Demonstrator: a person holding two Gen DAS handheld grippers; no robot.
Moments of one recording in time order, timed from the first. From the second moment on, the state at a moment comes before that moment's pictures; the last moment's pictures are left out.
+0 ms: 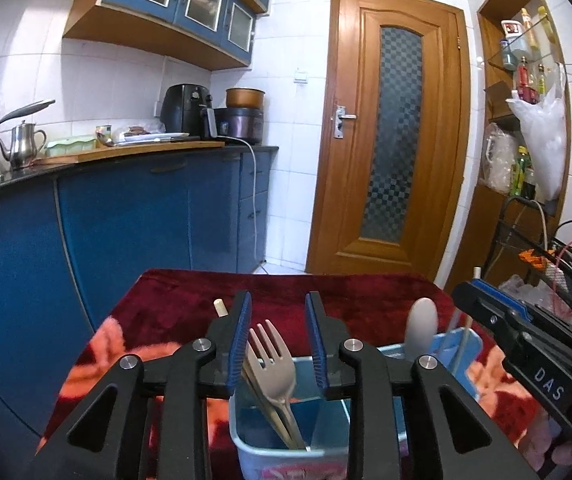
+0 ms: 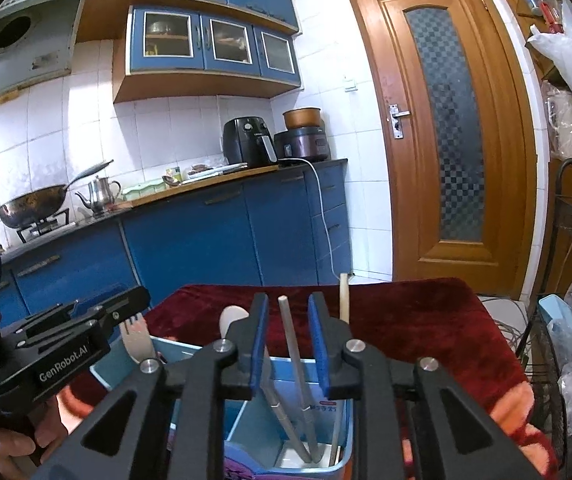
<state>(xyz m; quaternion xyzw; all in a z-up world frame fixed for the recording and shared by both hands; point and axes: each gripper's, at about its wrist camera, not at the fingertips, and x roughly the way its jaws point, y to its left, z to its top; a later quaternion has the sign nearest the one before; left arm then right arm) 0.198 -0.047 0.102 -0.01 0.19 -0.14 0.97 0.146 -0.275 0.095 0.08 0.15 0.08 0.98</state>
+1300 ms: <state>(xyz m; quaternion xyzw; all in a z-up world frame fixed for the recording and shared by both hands) 0.078 0.009 0.046 0.00 0.39 -0.09 0.92 0.004 -0.262 0.054 0.11 0.30 0.10 0.94</state>
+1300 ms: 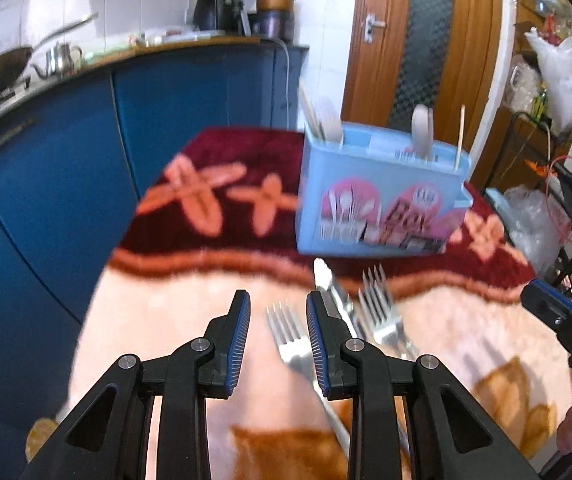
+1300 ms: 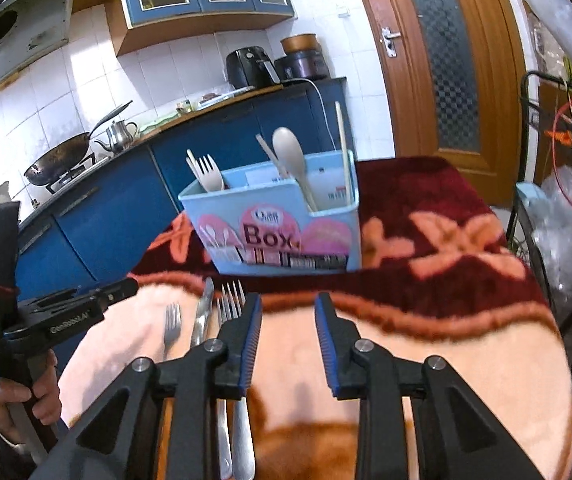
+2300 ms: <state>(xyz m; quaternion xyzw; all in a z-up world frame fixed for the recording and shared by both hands) 0.084 0.001 -0.003 -0.06 0.46 -0.12 0.88 0.001 -0.275 0.013 0.15 0.35 0.10 0.92</state>
